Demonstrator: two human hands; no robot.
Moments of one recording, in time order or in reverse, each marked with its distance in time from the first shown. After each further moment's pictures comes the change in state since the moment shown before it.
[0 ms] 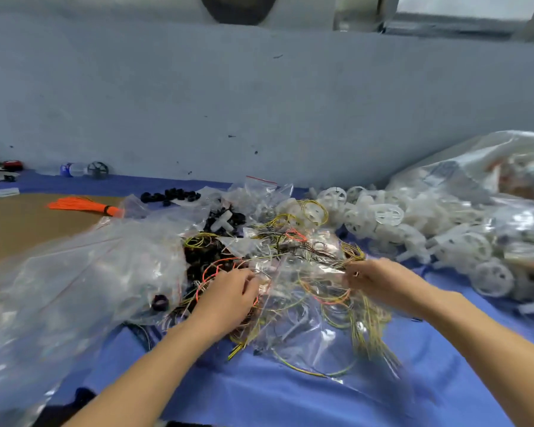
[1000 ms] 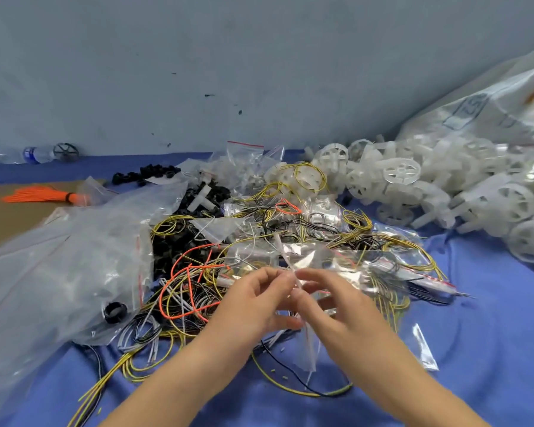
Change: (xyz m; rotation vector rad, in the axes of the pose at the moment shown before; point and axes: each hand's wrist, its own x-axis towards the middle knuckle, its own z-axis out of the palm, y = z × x) left_hand -0.003 0.061 0.040 -1.176 -0.274 -0.288; right_hand -0.031 -0.083 0.061 0.919 0.252 0.102
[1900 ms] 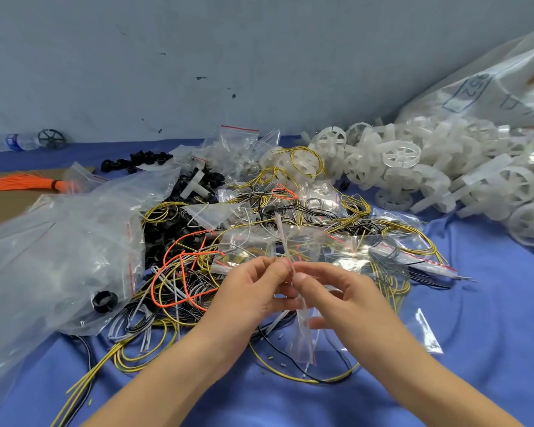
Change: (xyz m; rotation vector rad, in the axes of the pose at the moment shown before) left_hand 0.005 -0.009 -0.001 -0.029 0.040 0.012; right_hand 0.002 0.009 0.003 0.411 -0.064 0.150
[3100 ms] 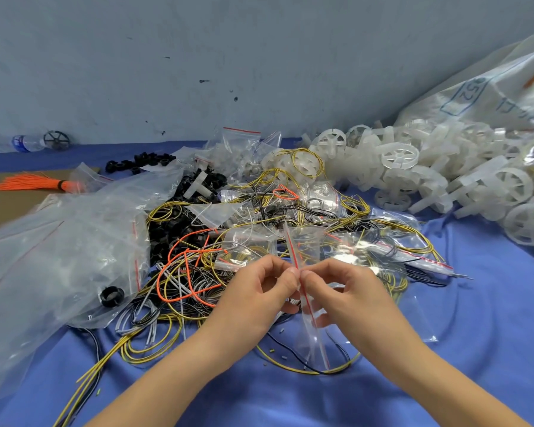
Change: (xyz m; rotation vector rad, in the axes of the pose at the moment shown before) left_hand -0.006 -0.005 -0.003 0.292 -0.083 0.147; right_hand -0.002 -0.003 -0.002 -0.121 0.082 0.000
